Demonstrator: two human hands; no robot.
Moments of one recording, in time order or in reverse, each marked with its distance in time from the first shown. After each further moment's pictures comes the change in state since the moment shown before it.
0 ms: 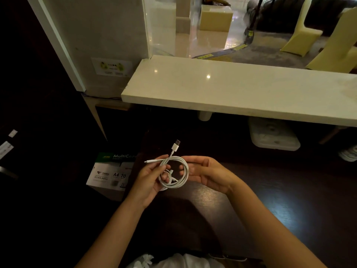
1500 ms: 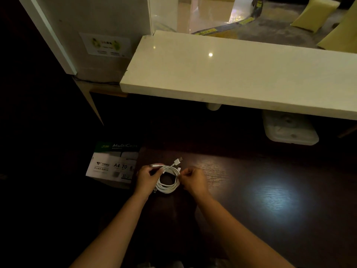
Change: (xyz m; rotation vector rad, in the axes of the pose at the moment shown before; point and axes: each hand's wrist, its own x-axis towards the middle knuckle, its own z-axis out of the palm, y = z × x) left_hand 0.087 -0.054 -0.081 0.826 0.297 0.113; right_hand 0.094 0.091 0.014 -0.648 0.787 0.214
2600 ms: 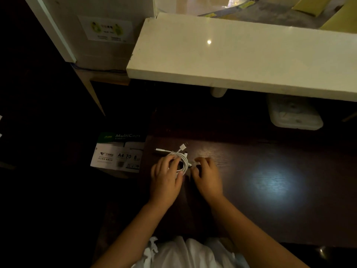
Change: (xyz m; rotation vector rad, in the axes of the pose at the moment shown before) left_hand -0.060 0.003 0.003 0.620 0.050 0.550; right_hand -0.026 0.037 0.001 -0.393 0.190 -0.310
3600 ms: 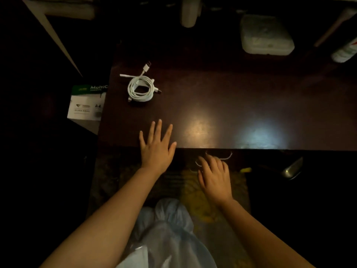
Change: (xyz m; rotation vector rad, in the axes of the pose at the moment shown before) left_hand -0.140 0.057 0.063 0.329 -0.341 -0.032; right_hand -0.216 0.163 0.000 -0.495 -0.030 -0.131
